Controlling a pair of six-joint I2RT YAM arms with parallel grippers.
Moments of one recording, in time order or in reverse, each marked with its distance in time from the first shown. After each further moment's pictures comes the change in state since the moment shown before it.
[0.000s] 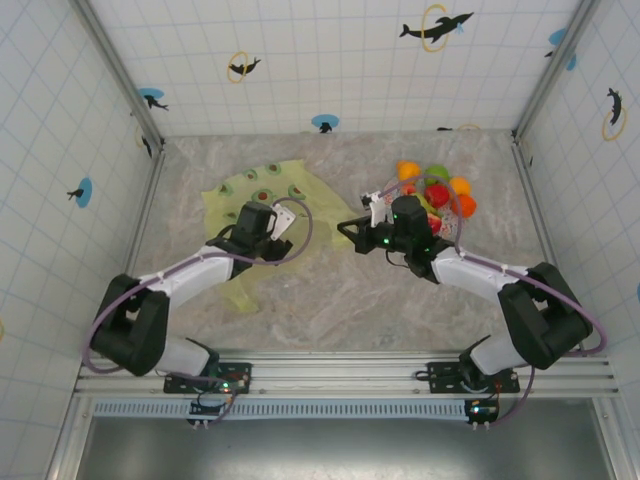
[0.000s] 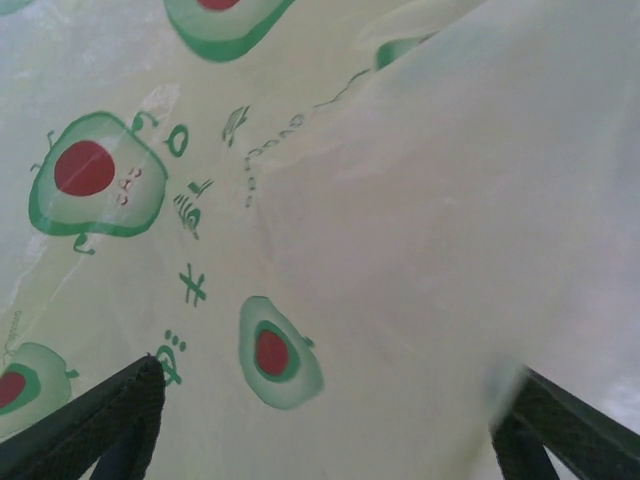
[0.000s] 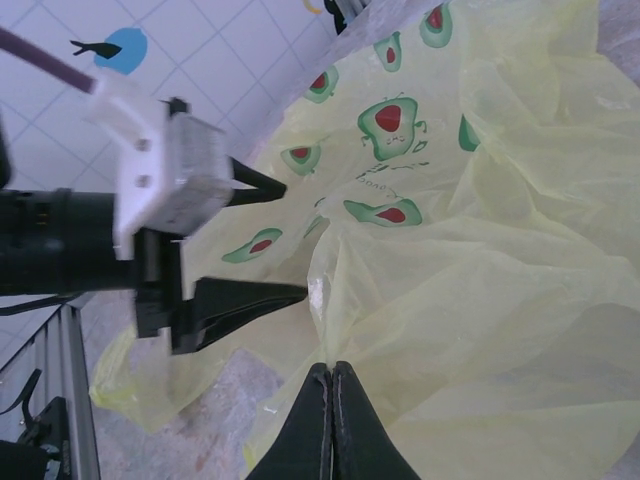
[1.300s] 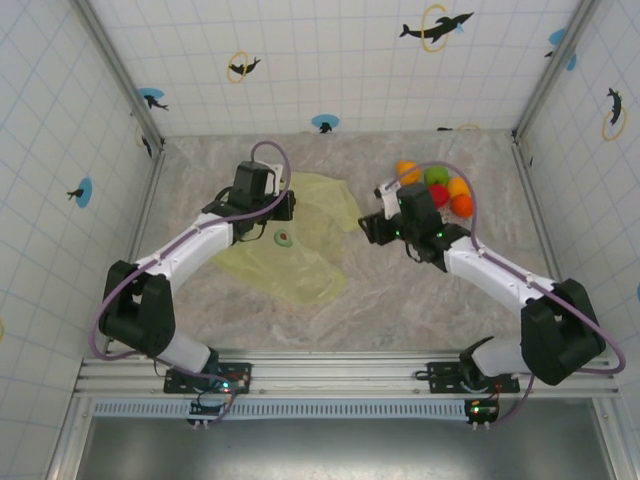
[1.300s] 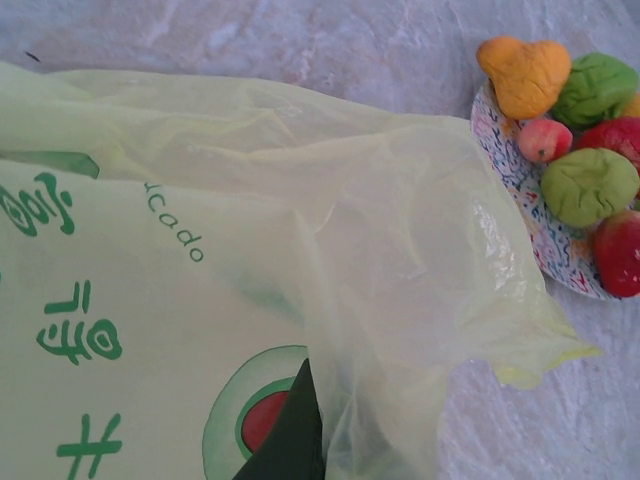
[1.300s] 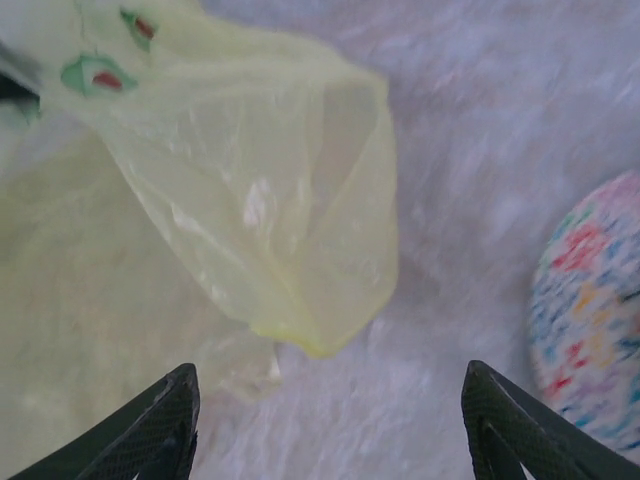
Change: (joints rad) left arm 0.060 0.089 0.335 -0.138 0.334 -0.646; right arm -0.038 -0.093 0.109 -0.471 0.352 -0.245
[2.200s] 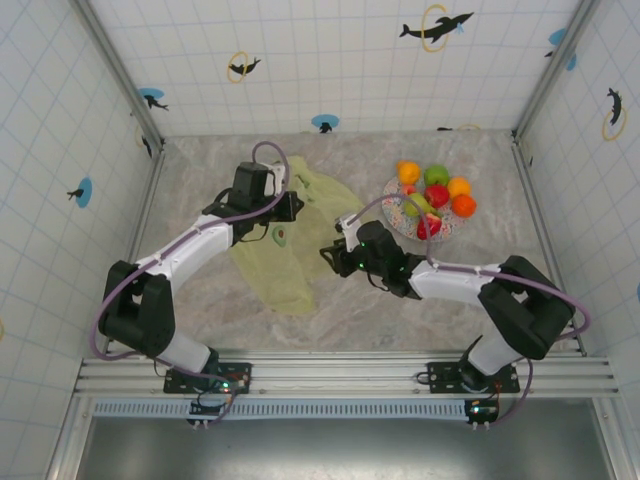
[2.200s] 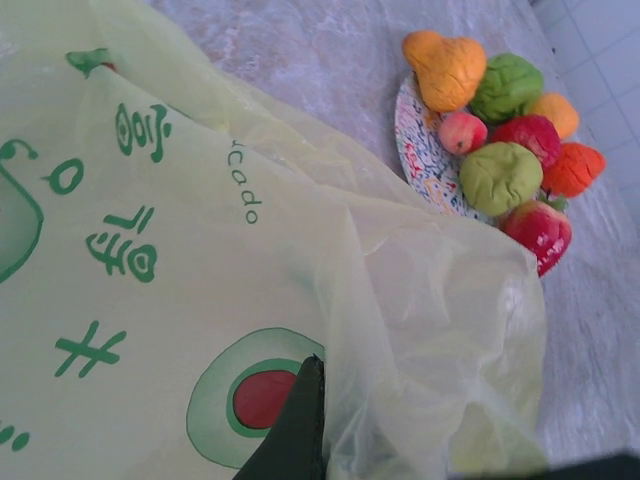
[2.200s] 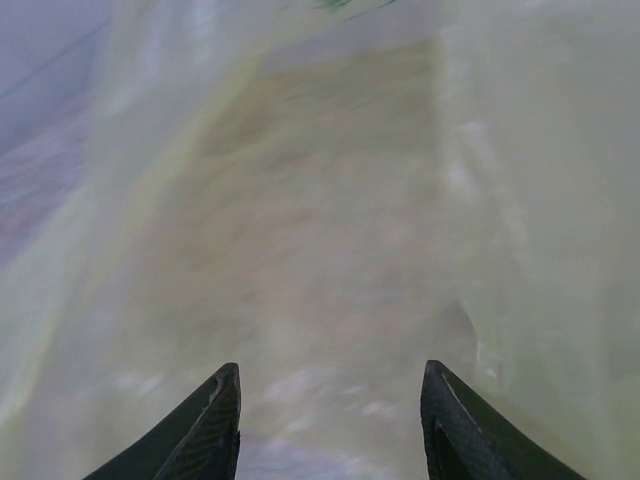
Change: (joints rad) left arm 0.000 -0.002 -0.018 0.044 0.141 -0.053; right arm 0.276 0.172 -0.135 0.444 0.074 0.129
